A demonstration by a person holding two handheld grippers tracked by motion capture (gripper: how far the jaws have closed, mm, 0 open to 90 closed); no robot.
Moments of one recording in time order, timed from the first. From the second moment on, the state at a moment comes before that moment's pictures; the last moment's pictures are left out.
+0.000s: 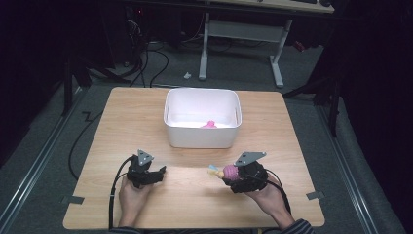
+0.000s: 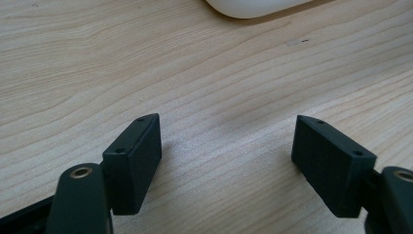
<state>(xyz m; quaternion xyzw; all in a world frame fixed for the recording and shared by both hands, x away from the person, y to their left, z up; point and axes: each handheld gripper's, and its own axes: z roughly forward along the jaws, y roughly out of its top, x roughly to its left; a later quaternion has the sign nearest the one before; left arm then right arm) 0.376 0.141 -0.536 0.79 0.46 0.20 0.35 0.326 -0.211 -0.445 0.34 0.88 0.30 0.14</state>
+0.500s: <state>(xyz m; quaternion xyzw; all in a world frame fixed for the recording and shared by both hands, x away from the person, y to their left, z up) 0.376 0.142 -0.536 0.79 0.46 0.20 0.35 0.336 -0.219 -0.403 0.33 0.88 0.29 0.15</state>
